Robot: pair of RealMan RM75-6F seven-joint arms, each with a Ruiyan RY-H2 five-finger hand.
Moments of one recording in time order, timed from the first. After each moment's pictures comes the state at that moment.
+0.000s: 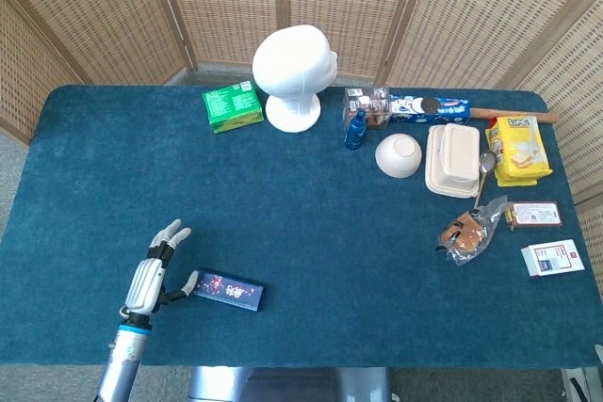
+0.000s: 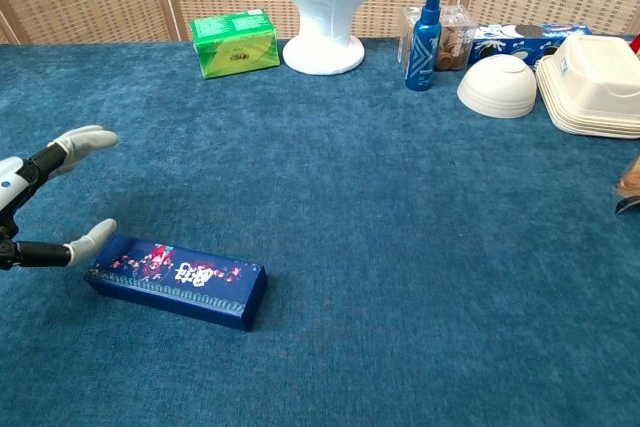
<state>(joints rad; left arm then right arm) -0.19 -1.81 -0.02 -1.24 1.54 1.42 -0.32 -0.24 -1.21 0.04 -1.08 -1.52 1.74 0.64</state>
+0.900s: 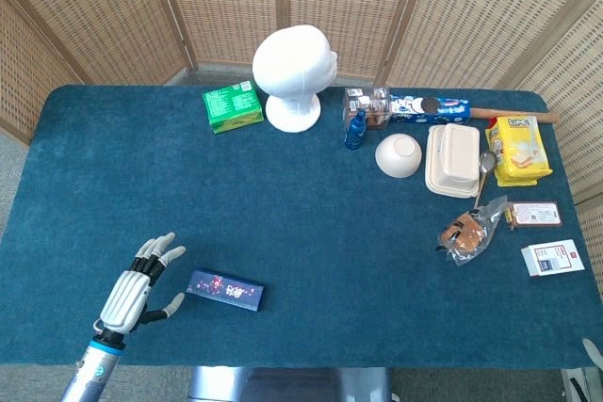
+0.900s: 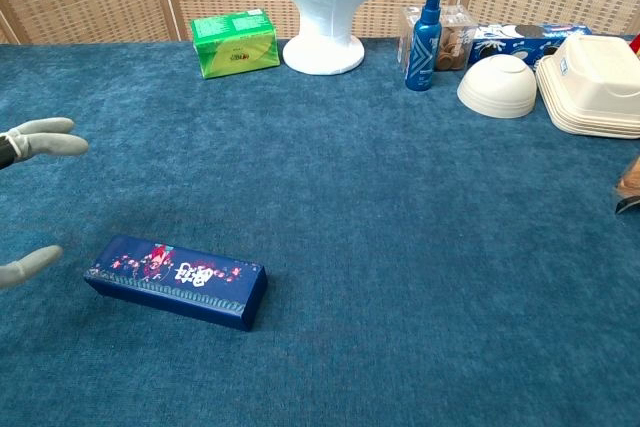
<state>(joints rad) -0.18 -1.55 0.10 -1.47 1.66 1.45 -0.16 -0.21 -1.21 0.04 -1.13 -1.54 1.72 0.58</state>
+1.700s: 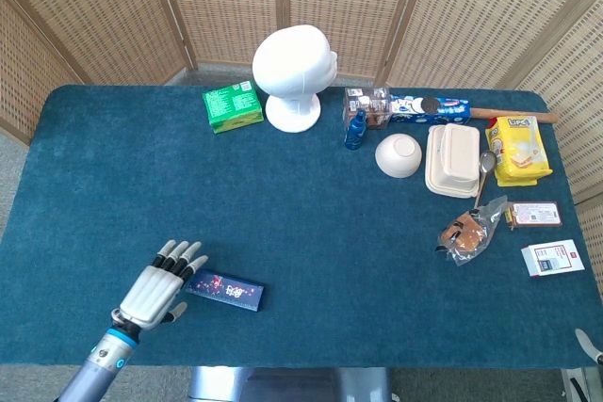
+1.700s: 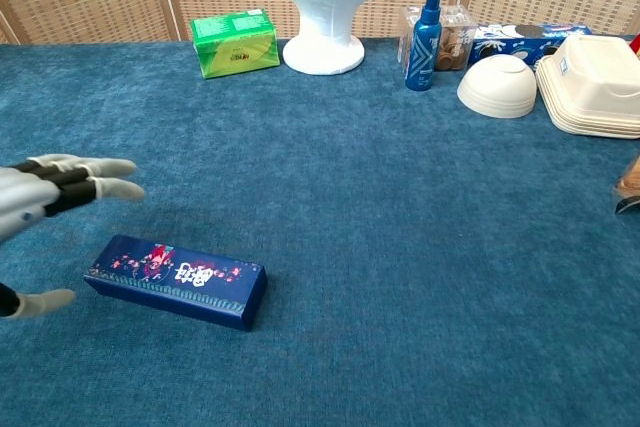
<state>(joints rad) -0.30 -1.41 0.06 -1.79 1.44 1.14 0.60 -0.20 -1.19 0.06 -1.22 -1.52 1.71 0.52</state>
